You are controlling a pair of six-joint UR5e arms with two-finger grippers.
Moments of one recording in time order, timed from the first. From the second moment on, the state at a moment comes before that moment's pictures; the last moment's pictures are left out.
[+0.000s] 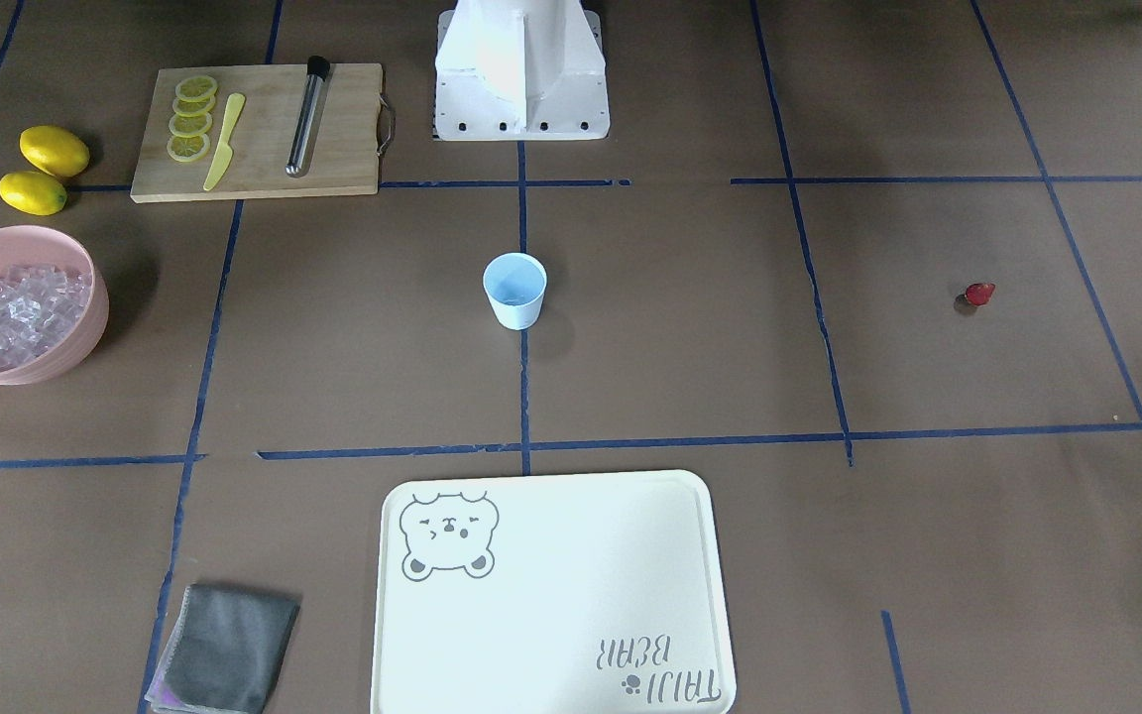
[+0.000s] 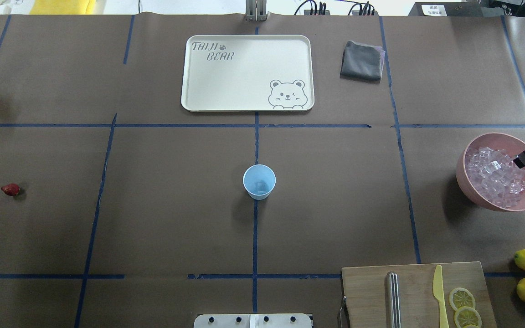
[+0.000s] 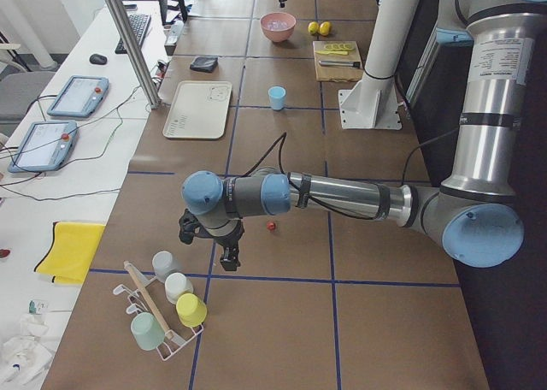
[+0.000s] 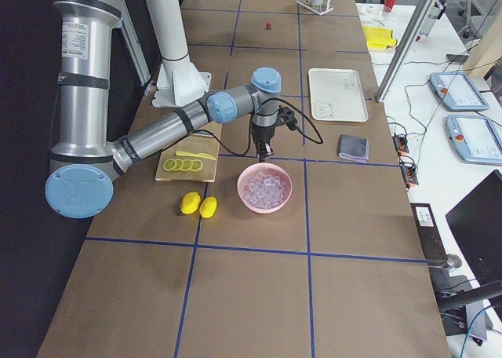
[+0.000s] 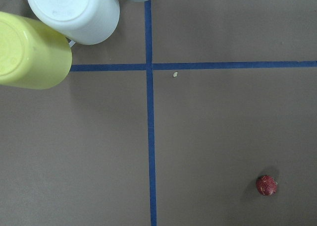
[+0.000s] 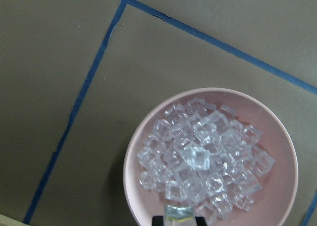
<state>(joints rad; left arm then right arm) -1.56 -1.63 -1.63 -1.32 -2.44 0.12 1.10 -1.61 2.16 -1.74 2.22 0.18</state>
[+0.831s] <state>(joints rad) -1.56 -1.63 -1.65 -1.32 -2.44 0.12 0.85 -0.99 1.97 -1.86 2.26 0.77</state>
